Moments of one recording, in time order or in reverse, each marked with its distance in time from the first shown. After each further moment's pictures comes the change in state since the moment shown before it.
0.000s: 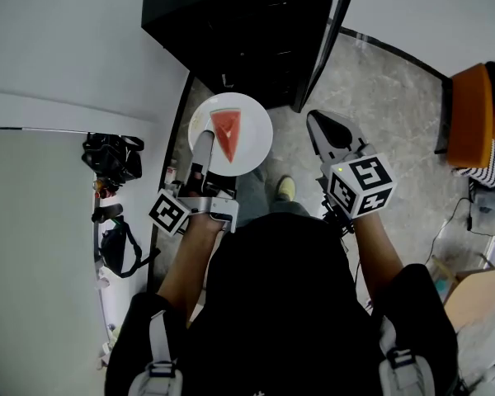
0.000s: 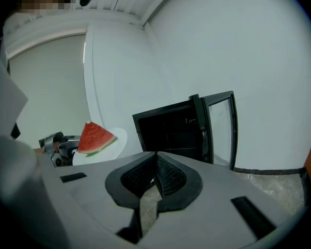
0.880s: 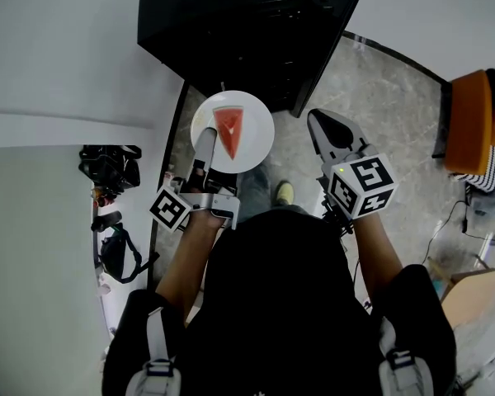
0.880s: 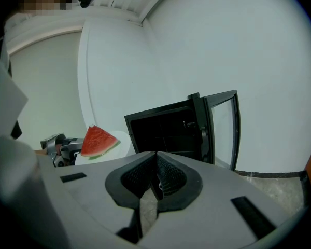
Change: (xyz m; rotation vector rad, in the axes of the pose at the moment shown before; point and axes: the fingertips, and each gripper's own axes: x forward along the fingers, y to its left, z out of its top) left arm 0.053 0.025 0.026 -0.022 0.023 0.024; right arm 0.046 -0.024 0.025 0.000 0.015 -0.016
